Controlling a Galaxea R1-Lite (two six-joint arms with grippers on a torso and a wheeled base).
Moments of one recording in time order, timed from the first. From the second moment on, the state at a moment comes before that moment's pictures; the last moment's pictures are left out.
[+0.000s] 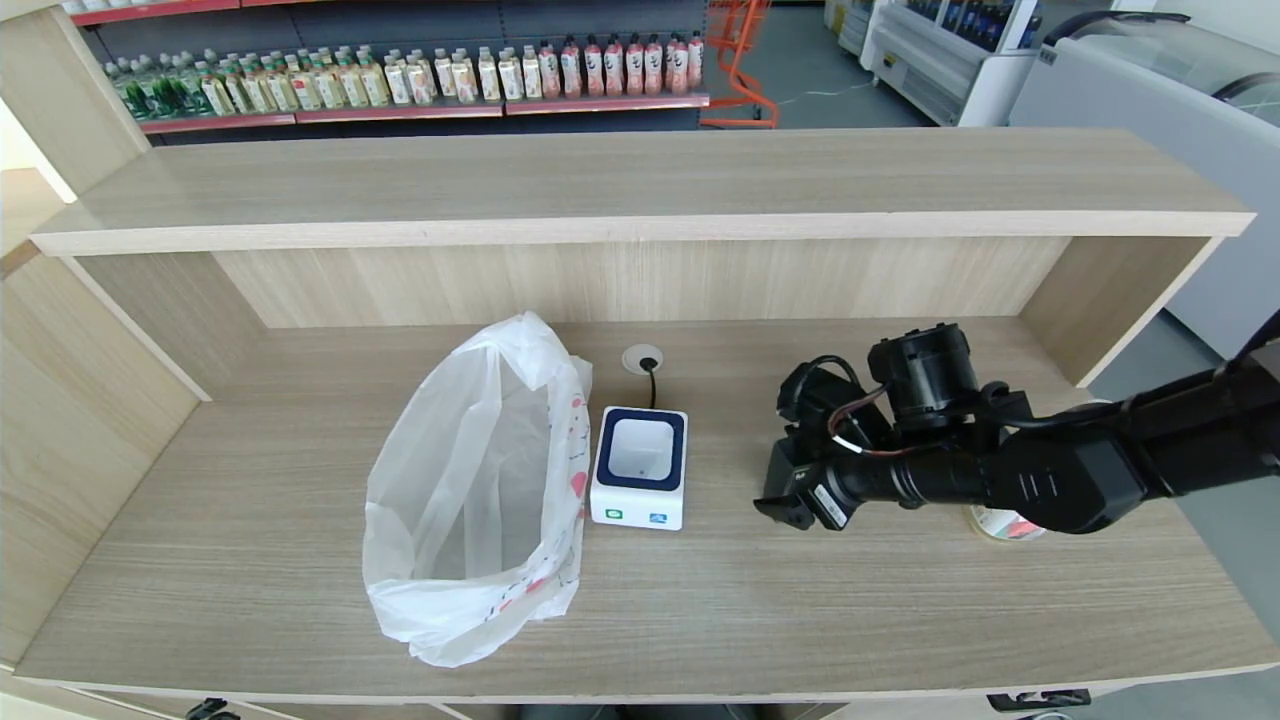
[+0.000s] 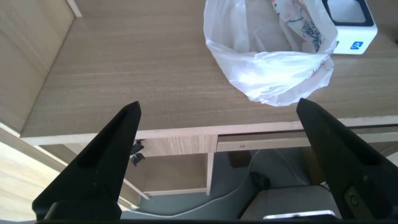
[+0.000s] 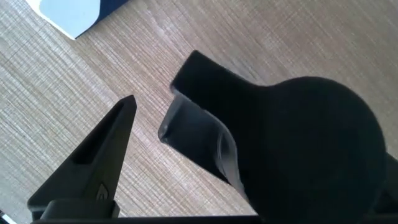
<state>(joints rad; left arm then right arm) 0.00 0.00 0.00 0.01 -0.07 0.03 0.44 1.95 -1.04 -0.29 0.10 -0.48</state>
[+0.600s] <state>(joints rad) 0.00 0.00 0.00 0.01 -0.07 0.03 0.47 1.97 -1.09 -0.28 0.11 -0.49</state>
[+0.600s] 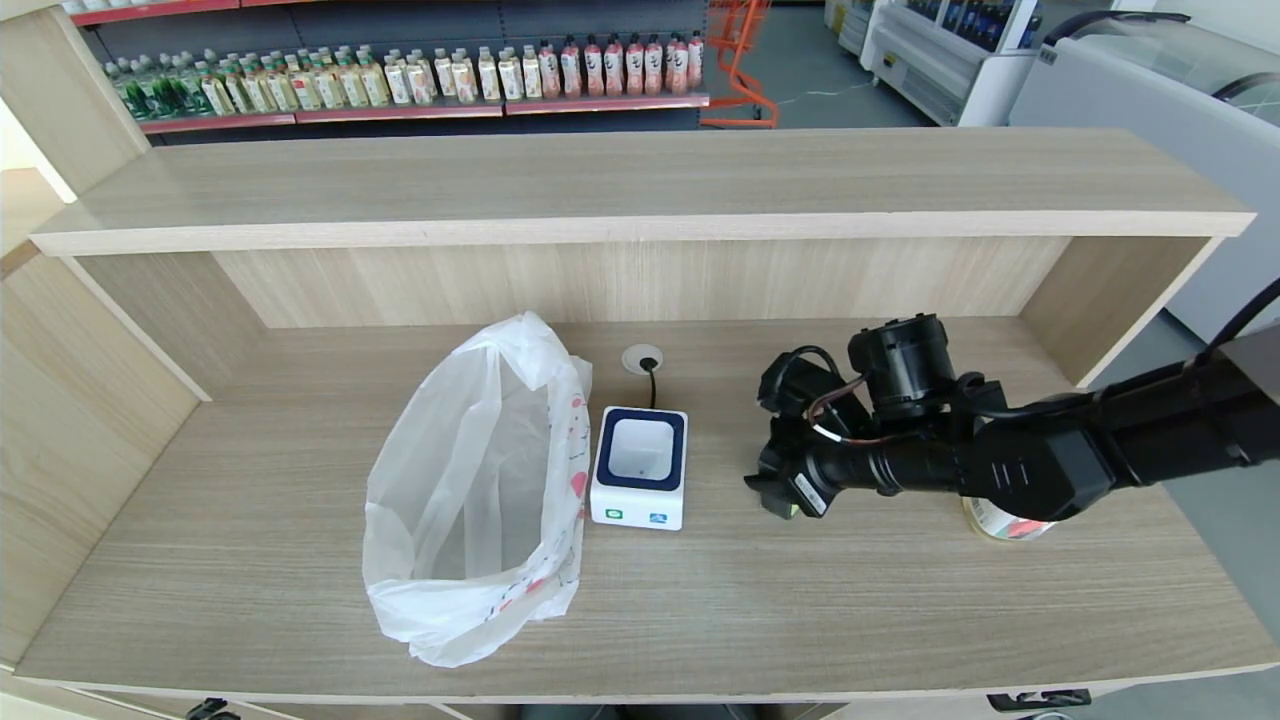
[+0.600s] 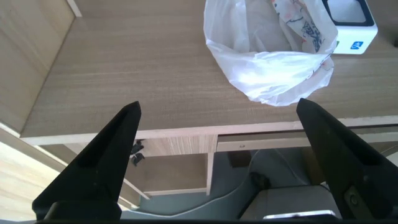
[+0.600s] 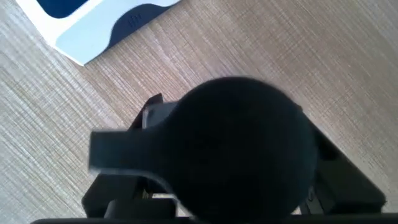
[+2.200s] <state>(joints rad) 0.00 0.00 0.00 0.00 -0.07 0.03 0.10 1.76 -0.73 -0.86 1.52 -0.98</state>
